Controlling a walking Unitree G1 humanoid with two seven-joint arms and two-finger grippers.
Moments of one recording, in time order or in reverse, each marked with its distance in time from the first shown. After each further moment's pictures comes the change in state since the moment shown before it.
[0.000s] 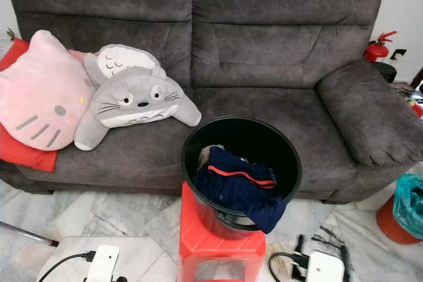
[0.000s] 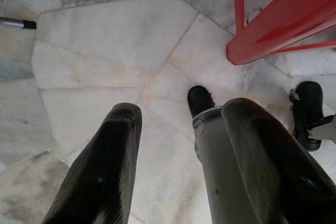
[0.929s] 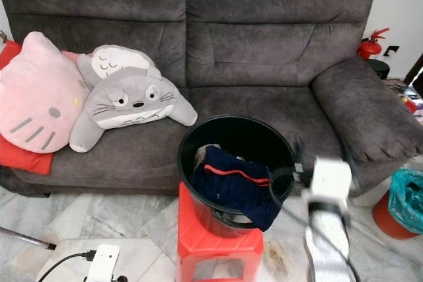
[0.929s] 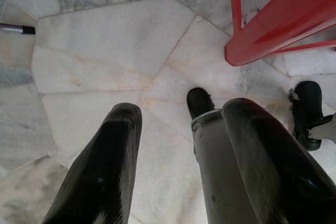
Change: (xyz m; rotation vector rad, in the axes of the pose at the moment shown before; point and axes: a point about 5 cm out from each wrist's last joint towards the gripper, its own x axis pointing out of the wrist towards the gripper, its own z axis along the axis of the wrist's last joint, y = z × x) left arm 0.000 0.000 0.002 0.001 -0.003 -0.001; right arm 0.073 0.024 0.171 0.068 -0.495 0.175
